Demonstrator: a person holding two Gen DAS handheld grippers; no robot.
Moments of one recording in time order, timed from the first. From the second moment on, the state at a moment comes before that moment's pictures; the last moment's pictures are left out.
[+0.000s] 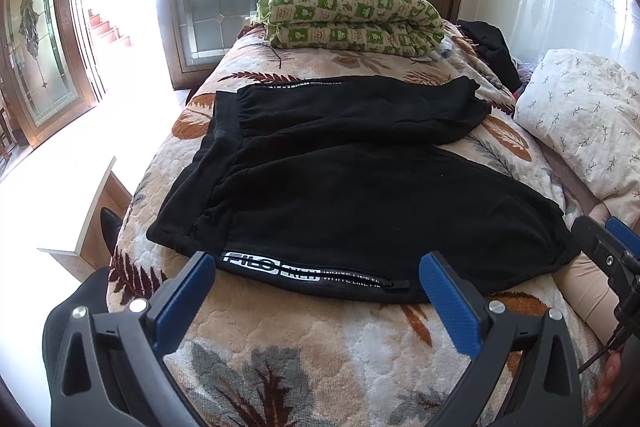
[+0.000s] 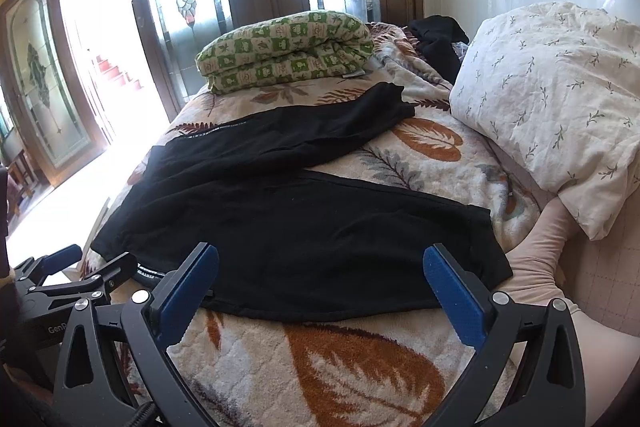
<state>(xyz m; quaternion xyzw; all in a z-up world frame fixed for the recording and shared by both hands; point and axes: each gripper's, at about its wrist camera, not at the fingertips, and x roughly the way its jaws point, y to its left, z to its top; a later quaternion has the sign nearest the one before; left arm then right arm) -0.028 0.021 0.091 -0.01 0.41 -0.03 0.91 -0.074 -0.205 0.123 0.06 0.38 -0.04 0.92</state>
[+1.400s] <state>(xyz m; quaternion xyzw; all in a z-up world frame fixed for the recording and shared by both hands) -0.018 0.018 0.091 0.00 0.39 -0.04 0.92 -0.068 -0.209 0.111 0.05 0.40 -0.04 0.92</state>
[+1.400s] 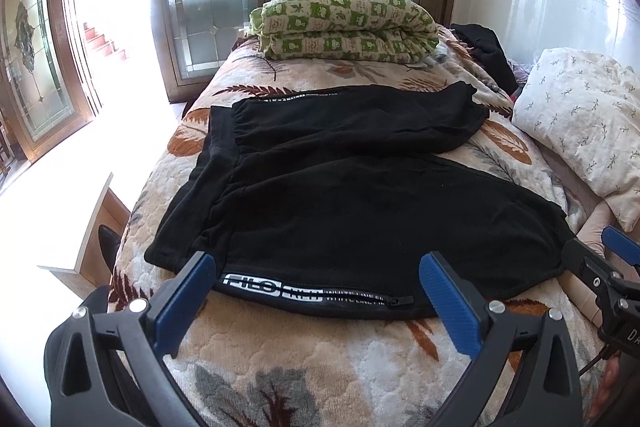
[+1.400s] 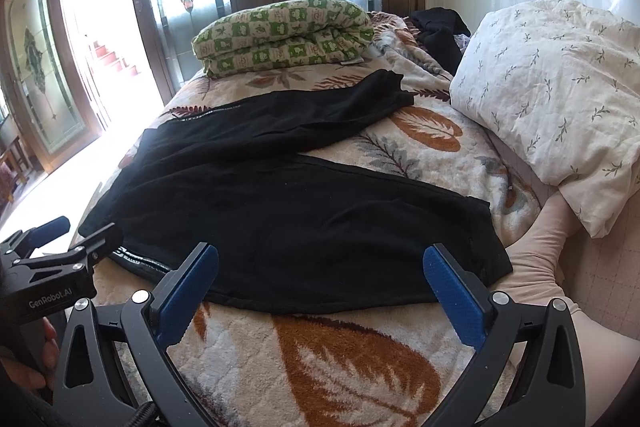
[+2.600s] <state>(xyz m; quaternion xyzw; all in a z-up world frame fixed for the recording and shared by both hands) 0.127 0.078 0.077 0.00 0.45 -0.06 0.89 0.110 -0.257 0.104 0.03 0.48 0.06 0.87</state>
